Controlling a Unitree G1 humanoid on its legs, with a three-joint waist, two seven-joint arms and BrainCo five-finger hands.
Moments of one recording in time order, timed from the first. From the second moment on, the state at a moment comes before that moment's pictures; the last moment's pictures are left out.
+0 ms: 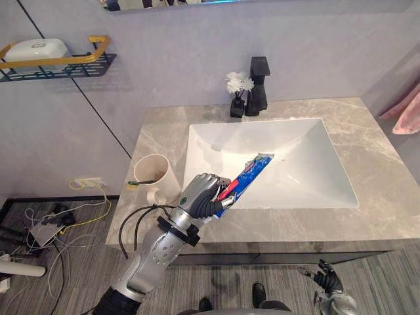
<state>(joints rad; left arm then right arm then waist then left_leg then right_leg) -0.01 0.33 -0.38 -0.33 0.60 -0.22 0.06 0.22 -0.16 -0.36 0.63 0.11 -0.11 -0.02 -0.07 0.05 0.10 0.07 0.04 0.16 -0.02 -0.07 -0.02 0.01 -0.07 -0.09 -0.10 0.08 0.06</state>
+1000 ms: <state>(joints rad) 0.03 0.28 -0.23 -0.48 0.57 -0.23 0.06 0.22 -0.26 -0.59 -0.44 0.28 -0.22 0.05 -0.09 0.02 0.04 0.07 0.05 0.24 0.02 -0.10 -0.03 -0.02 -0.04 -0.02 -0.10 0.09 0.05</state>
